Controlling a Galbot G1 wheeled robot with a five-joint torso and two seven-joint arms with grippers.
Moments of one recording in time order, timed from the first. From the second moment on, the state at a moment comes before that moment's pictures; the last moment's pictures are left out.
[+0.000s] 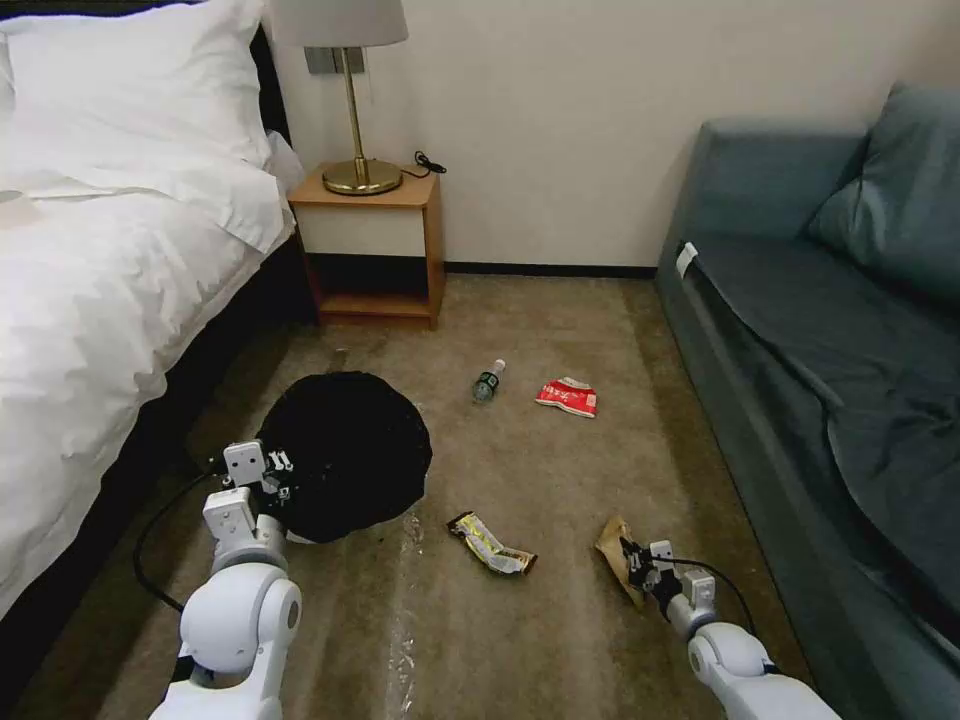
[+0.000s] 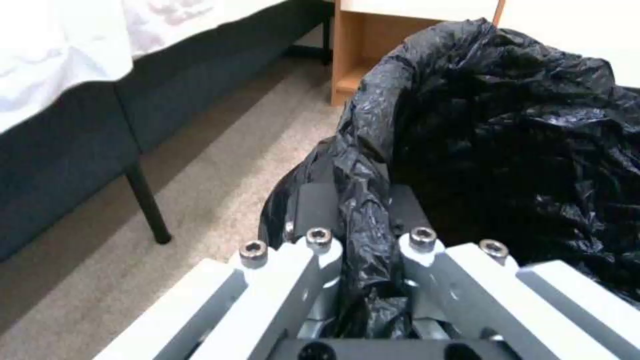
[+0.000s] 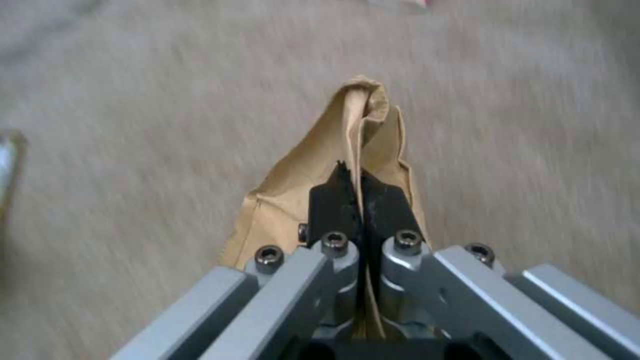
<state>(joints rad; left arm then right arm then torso) 1.35 -1.45 -0.57 -2.06 -0.19 0.41 -0.32 -1.06 1.11 0.15 1.06 0.53 0.19 -0.14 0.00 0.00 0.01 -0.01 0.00</state>
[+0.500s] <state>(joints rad) 1.32 -1.47 -0.54 -2.00 -0.19 0.40 -0.32 -0.95 1.06 -0.08 1.55 0.54 0.18 0.08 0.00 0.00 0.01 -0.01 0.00</state>
